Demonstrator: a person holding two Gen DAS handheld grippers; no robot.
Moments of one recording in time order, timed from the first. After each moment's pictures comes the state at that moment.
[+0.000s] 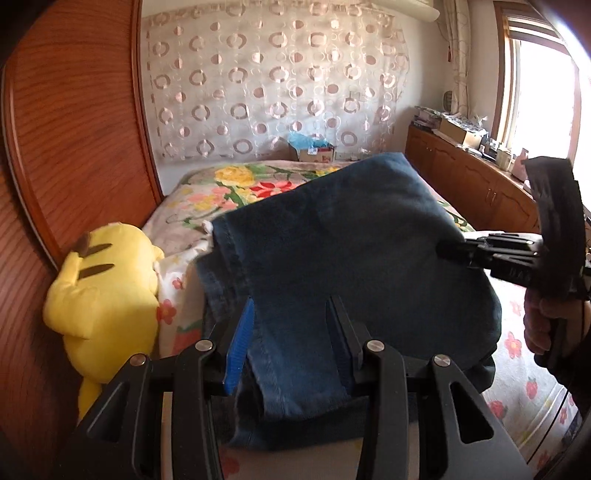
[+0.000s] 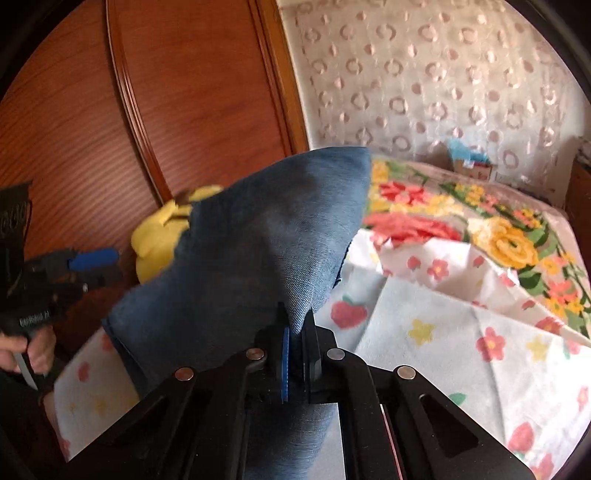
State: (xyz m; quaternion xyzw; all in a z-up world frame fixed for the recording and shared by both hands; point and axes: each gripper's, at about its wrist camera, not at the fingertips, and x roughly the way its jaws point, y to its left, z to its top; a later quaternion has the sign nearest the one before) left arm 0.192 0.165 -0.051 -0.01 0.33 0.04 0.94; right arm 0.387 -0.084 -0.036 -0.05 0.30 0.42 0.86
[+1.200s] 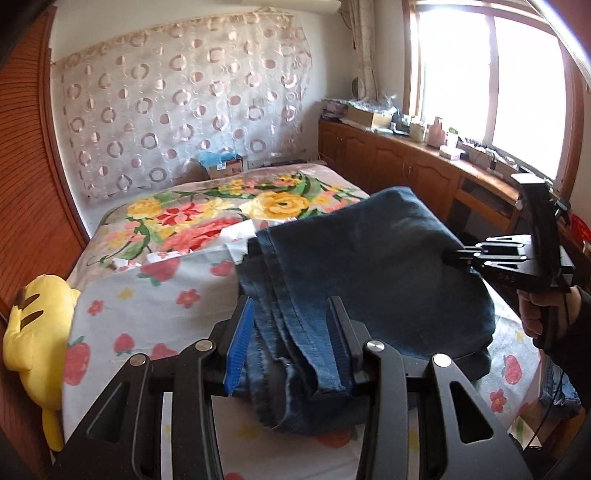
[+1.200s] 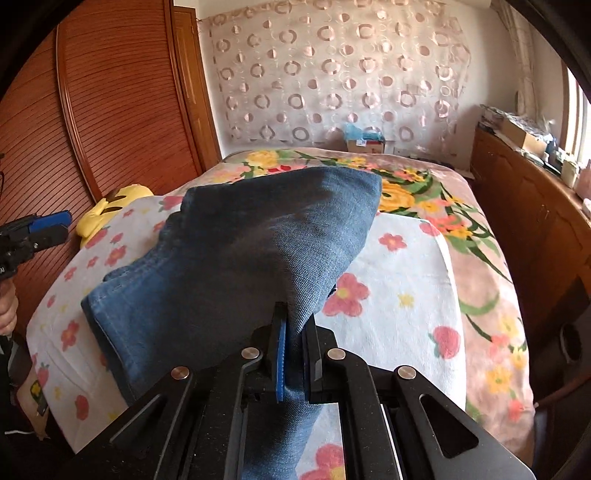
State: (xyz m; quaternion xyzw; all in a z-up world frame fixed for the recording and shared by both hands) left arm 0.175 -0.010 -0.039 0.05 0.32 -0.11 0.94; right arm 0.238 -0.339 -0.054 -0.04 0.33 0.26 0.91
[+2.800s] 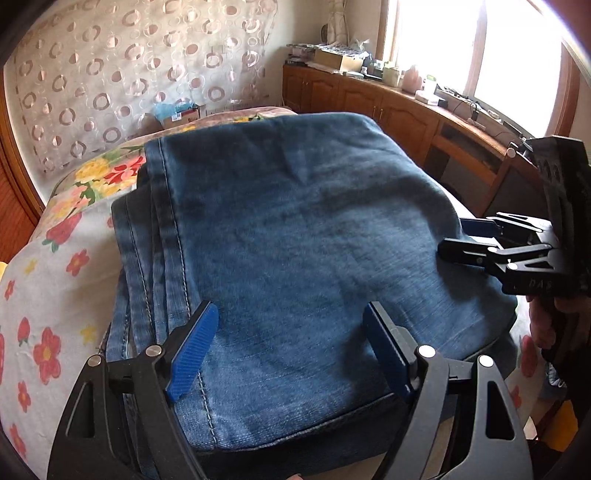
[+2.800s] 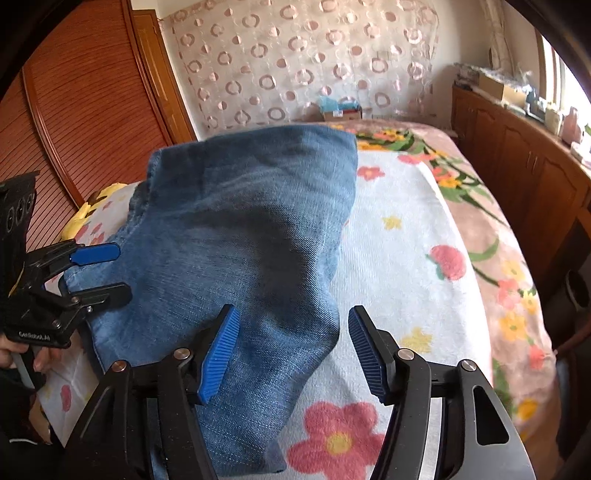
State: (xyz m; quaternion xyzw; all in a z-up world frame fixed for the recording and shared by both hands) left arm 0.216 -0.078 -0.120 0.06 0.42 -0.17 0.89; right arm 0.264 -0.322 -0.086 0.01 0.38 0.23 0.90
